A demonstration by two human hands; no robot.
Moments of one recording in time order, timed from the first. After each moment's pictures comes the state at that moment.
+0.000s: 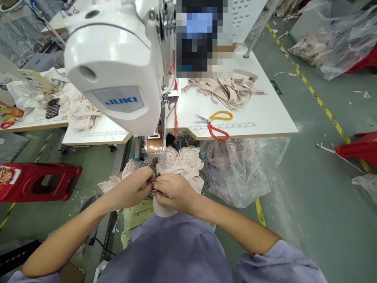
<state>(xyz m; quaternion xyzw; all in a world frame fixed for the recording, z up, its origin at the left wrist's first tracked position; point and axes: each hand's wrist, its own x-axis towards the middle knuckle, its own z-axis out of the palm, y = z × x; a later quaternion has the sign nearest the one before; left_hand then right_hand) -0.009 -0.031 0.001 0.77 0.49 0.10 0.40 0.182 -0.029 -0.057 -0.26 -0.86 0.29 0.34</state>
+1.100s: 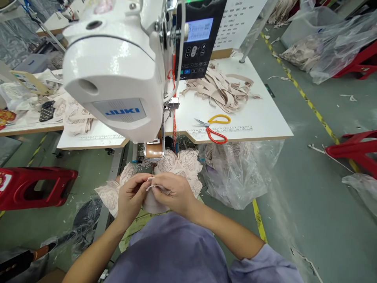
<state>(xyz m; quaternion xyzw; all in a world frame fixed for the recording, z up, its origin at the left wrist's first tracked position) 0.005 -0.054 -0.045 0.58 0.53 0.47 0.40 0.173 -0.025 -0.045 -0.34 -0.74 0.39 0.43</state>
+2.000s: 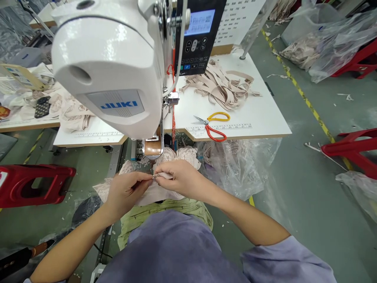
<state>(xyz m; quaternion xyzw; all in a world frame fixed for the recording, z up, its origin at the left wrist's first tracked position) -0.007 -0.037 -0.010 0.78 0.51 0.28 0.23 0.203 0.013 -0.015 -0.36 -0.79 0.45 0.22</state>
